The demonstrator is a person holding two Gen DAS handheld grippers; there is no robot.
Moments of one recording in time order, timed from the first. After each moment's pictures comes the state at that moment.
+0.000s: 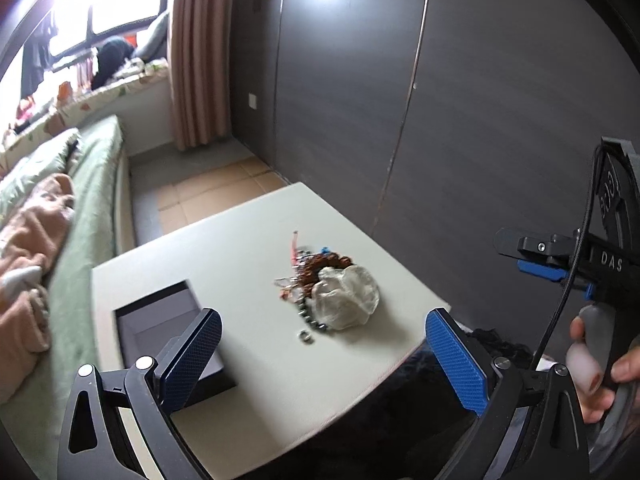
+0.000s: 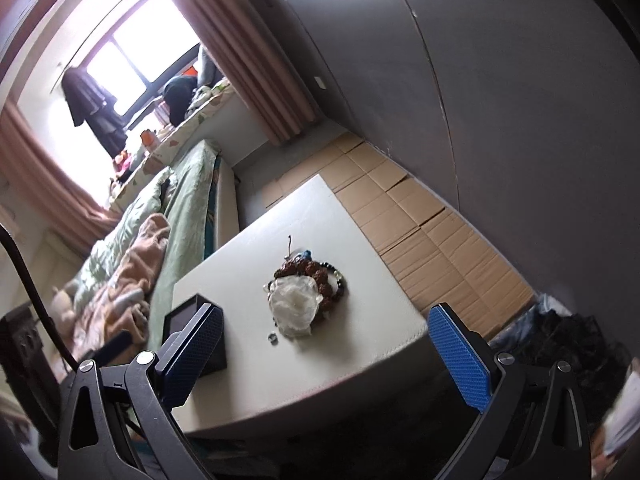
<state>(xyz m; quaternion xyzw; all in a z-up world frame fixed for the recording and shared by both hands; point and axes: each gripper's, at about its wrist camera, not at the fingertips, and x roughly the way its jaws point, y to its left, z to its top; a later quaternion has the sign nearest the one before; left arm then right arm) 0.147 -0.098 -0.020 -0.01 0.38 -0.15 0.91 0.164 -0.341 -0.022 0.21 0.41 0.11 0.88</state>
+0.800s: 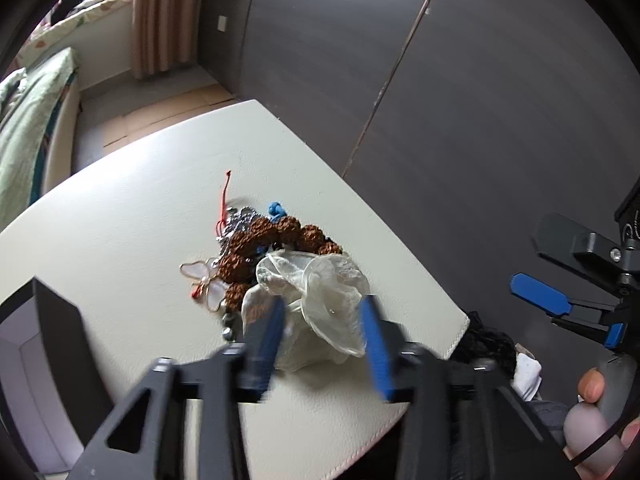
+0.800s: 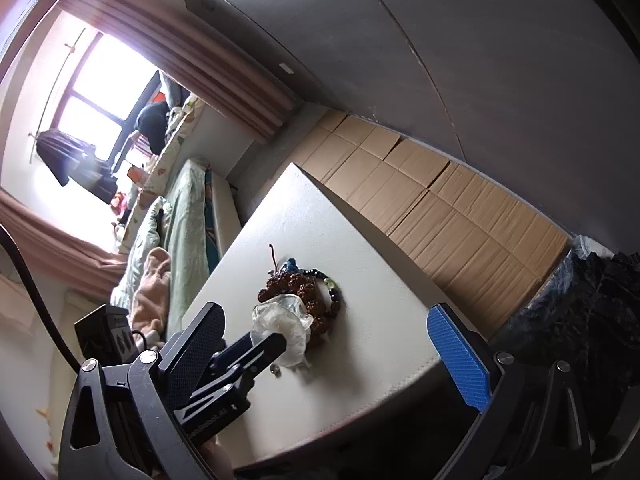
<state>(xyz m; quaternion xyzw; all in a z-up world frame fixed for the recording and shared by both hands) 0.242 -0.140 -0.113 -0.05 0.49 -0.20 0.85 0.215 -0.352 -0.085 0.33 0.44 0.10 0.83</state>
